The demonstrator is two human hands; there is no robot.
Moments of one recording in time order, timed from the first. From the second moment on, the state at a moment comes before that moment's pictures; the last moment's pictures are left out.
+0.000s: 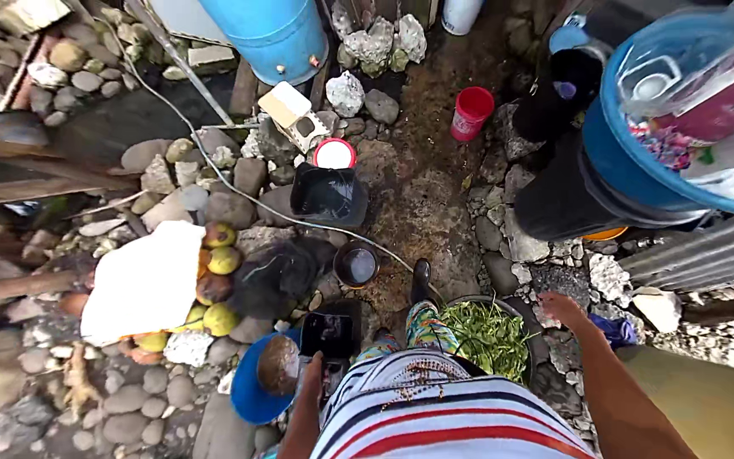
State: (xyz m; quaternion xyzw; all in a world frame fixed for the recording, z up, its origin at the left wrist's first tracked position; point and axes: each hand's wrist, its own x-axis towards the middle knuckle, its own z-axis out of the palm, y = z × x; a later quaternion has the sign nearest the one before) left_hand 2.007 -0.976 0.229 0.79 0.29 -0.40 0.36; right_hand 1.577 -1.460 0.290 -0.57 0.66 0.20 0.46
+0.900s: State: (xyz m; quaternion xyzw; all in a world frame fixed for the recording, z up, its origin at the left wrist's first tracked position) left_hand 2.200 -1.545 0.171 0.84 0.13 -0.49 0.19; right_hand 1.935 -2.000 0.223 -0.66 0.50 0.31 0.45
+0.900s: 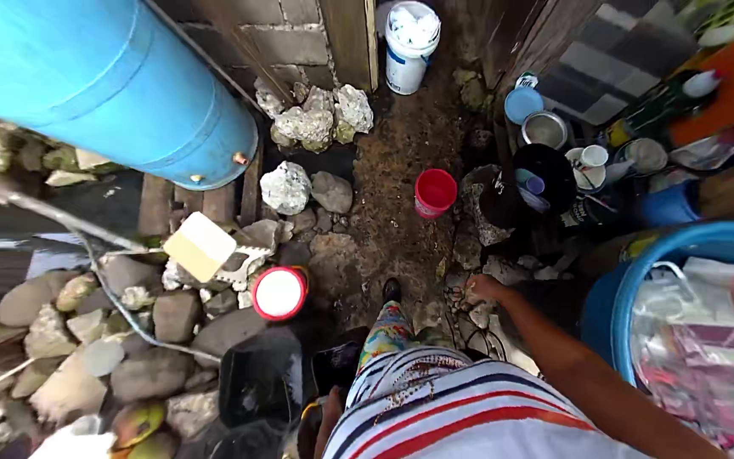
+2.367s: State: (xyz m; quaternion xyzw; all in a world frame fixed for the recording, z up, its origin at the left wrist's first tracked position) left_hand 2.592 -2.307 0.286 0.76 0.16 -0.60 0.17; right_hand 2.132 -2.528 0.252 -0.50 0.68 0.17 0.51
